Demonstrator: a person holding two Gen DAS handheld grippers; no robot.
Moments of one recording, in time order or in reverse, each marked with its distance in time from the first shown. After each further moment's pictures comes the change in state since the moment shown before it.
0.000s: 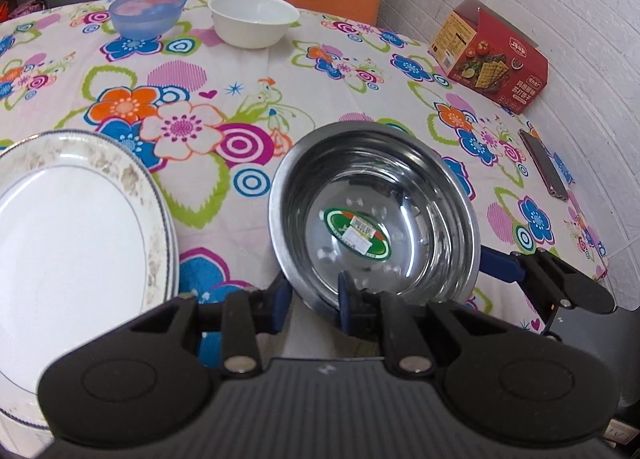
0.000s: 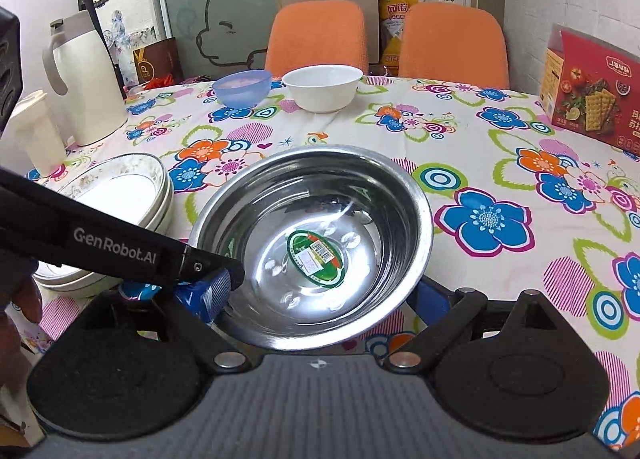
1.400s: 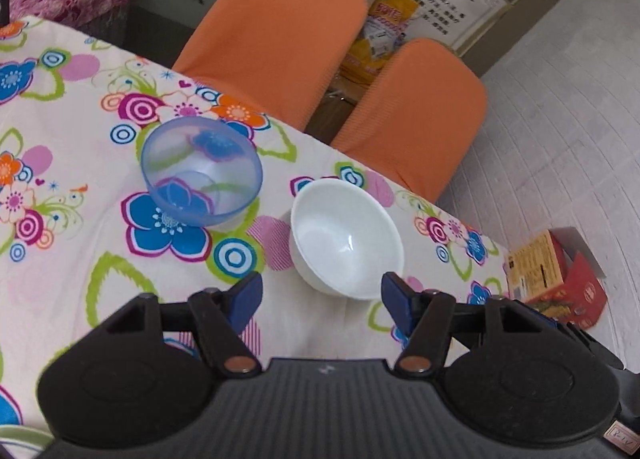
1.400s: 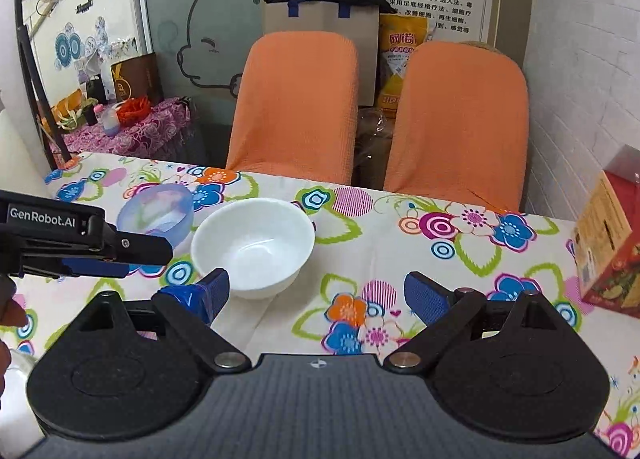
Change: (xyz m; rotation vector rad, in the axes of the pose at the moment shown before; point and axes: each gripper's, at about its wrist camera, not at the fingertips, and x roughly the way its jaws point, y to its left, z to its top) left arm 0.052 0.107 0.214 -0.400 -0.210 0.053; right arm 0.139 -0.069 0.208 -0.073 -0.003 -0.020
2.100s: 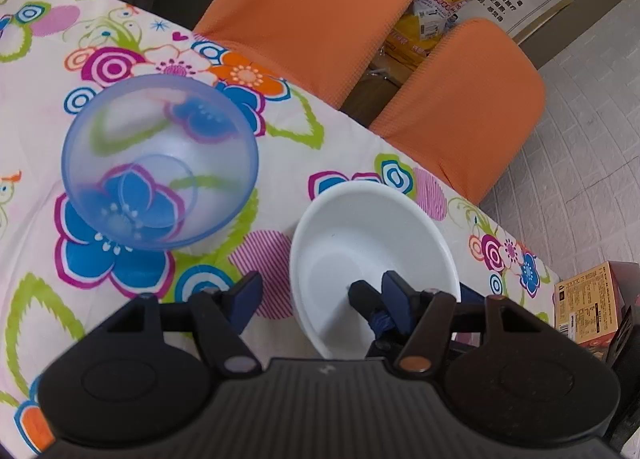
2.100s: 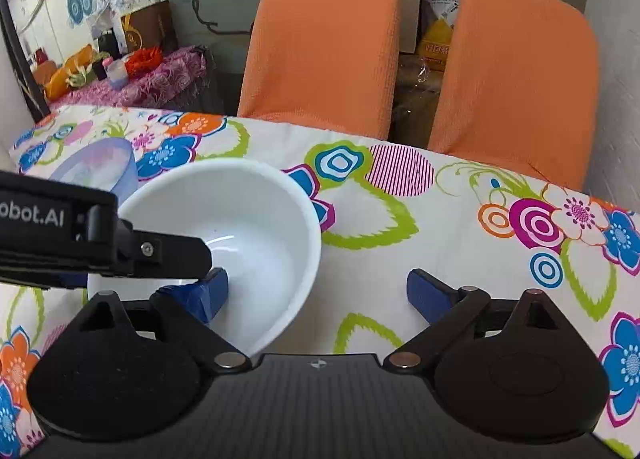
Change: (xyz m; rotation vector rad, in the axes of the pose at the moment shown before) left arm 0.089 0.000 0.018 -0.076 0.058 0.094; right arm 0.123 -0.004 0.002 -0.054 0.123 0.090
